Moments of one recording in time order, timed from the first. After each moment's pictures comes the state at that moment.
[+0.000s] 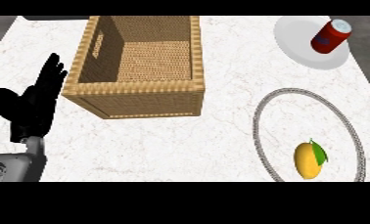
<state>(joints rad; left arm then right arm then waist) -0.14 0.38 -0.03 -1.54 0.15 0.24 0.17 0.63 -0.84 -0.02 -2.24 0.21 -0.42 0.95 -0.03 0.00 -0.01</state>
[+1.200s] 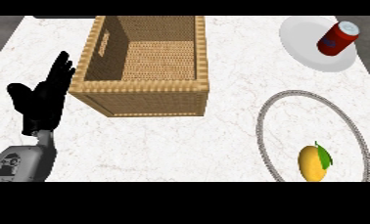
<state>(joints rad) -0.19 0.31 0.02 -1.45 0.09 0.17 0.14 0.54 -0.45 0.12 -2.21 0.58 -0.40 0.93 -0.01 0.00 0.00</state>
